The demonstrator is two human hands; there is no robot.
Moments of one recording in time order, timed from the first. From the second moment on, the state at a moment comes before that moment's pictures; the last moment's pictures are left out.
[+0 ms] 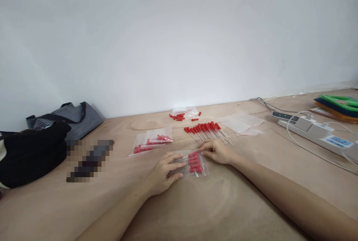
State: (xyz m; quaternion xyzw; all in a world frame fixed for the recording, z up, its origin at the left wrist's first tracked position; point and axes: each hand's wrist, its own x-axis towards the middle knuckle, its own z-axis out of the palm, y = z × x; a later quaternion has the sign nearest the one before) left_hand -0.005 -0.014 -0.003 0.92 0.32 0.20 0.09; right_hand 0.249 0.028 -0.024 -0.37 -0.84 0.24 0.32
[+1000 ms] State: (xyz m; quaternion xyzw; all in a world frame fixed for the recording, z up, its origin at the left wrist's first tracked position) left_hand 0.001 -0.007 -0.014 0.92 0.30 0.25 -0.06; right_hand 0.247 0.023 -0.030 -0.31 -0.91 -0.13 0.25
